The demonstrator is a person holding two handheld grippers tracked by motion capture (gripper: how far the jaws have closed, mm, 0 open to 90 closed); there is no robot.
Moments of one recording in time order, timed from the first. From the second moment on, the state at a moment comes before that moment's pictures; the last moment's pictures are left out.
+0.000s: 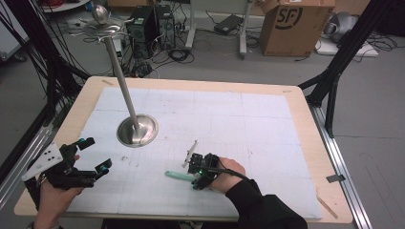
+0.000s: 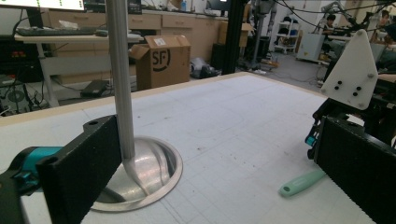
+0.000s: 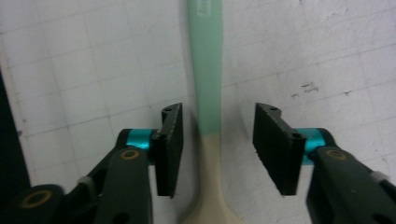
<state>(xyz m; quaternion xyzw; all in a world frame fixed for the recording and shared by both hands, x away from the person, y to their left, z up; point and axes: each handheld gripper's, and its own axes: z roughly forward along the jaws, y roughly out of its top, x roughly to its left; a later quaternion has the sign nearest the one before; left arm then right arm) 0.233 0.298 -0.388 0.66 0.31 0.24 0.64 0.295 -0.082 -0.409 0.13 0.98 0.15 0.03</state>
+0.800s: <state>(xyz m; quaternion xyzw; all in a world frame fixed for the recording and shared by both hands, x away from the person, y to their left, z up) 0.229 0.304 -0.388 0.66 0.32 0.24 0.64 0.296 -0.071 -0.405 0.12 0.99 0.05 0.02</state>
